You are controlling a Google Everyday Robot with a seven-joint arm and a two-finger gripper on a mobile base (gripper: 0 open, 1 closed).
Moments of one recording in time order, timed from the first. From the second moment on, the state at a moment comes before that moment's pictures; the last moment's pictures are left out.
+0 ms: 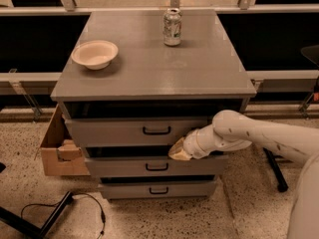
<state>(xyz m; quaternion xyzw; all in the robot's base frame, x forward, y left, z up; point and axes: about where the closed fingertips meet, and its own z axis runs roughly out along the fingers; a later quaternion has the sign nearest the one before) 0.591 -0.073 0.550 -0.60 0.72 0.18 0.31</state>
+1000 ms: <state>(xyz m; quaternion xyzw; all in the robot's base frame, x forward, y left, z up) 0.495 -0.079 0.577 -0.65 0.70 0.22 0.18</state>
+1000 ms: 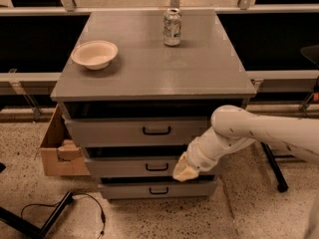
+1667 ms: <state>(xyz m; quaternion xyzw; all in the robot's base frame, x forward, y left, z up) 0.440 -0.140 0.669 -0.66 0.73 0.17 0.04</state>
